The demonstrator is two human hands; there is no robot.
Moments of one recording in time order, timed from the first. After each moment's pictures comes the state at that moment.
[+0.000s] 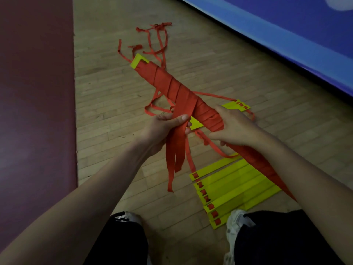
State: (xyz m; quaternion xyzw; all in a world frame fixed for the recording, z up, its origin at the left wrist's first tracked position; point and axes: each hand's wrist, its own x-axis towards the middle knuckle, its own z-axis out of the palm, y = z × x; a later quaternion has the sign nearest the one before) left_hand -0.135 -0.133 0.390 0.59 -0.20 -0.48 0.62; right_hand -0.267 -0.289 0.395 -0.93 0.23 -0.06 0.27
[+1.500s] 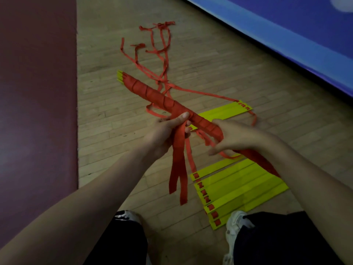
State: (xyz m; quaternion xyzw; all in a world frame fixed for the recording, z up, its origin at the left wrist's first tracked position) left_hand -0.144 -0.136 0.383 0.54 -0.14 -0.47 0.69; right_hand -0.264 -0.295 0.381 -0.93 0.21 0.11 0.29
